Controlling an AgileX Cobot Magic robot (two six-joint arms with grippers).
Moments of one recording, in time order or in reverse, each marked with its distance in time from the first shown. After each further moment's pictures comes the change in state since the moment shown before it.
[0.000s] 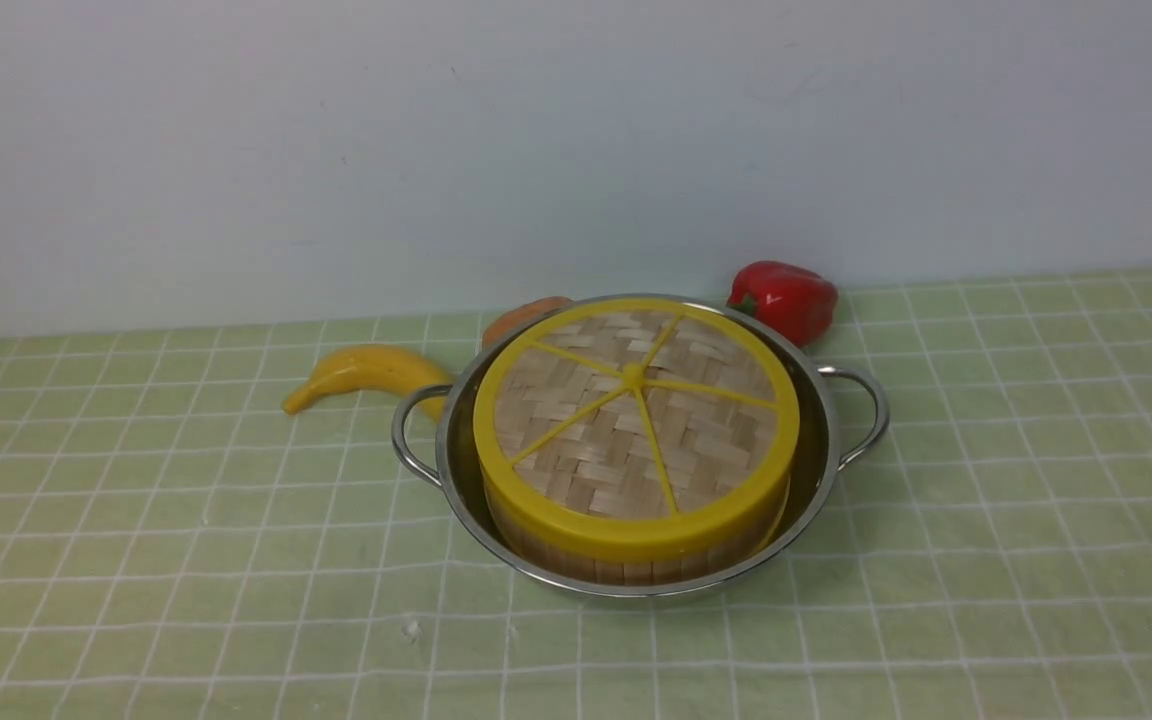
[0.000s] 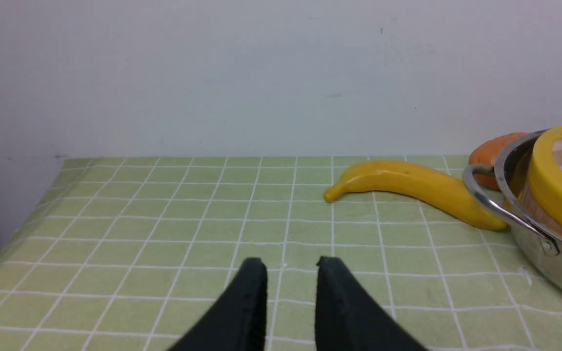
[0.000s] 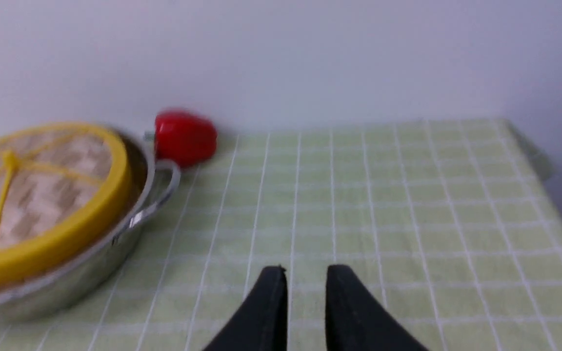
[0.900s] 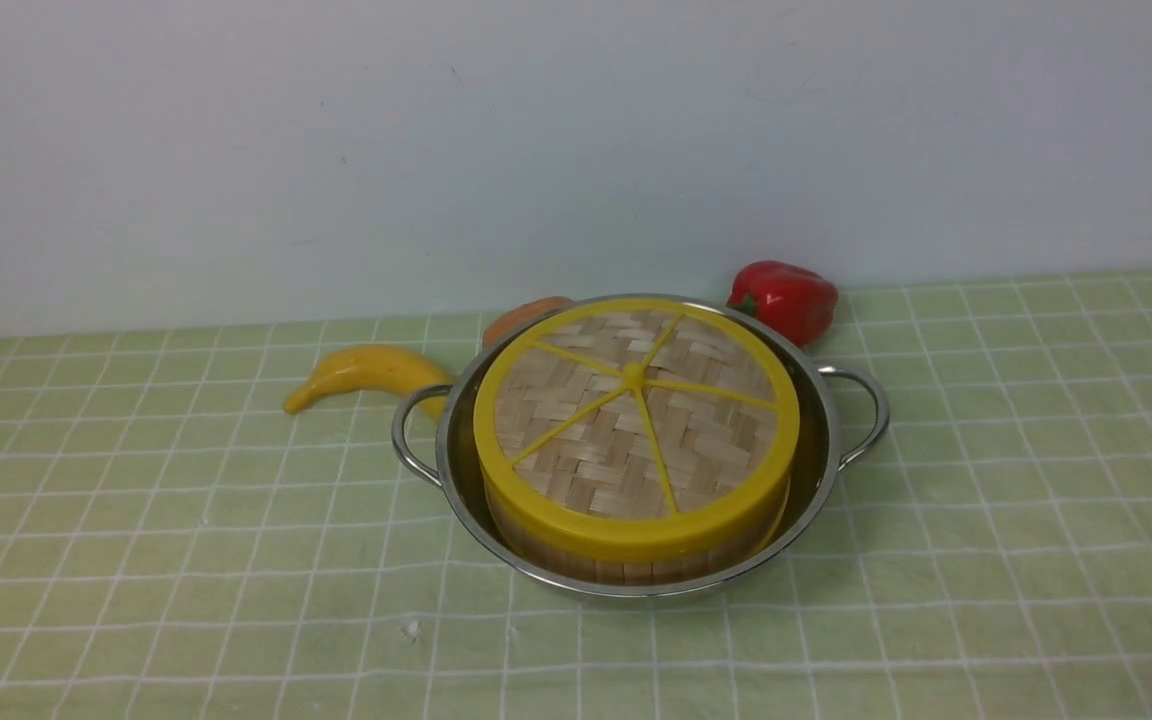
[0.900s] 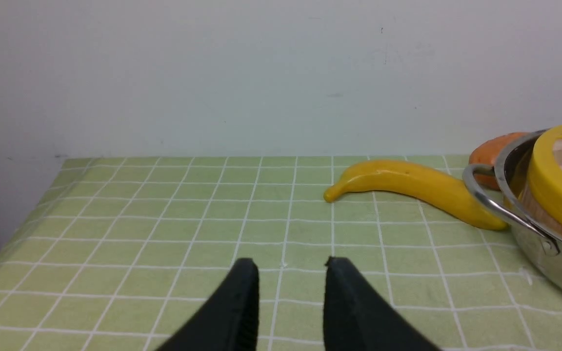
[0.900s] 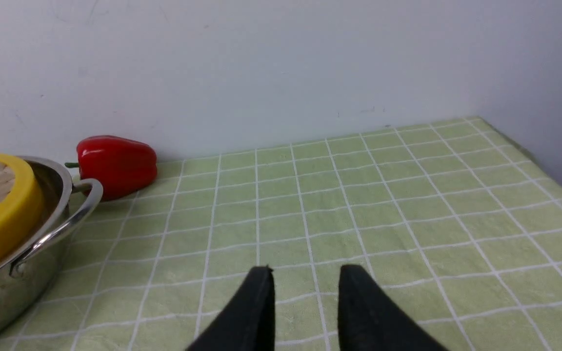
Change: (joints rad) right arm -0.225 0.005 0.535 0.072 -0.591 0.000; left arm 0.000 0.000 0.000 0.000 0.000 0.000
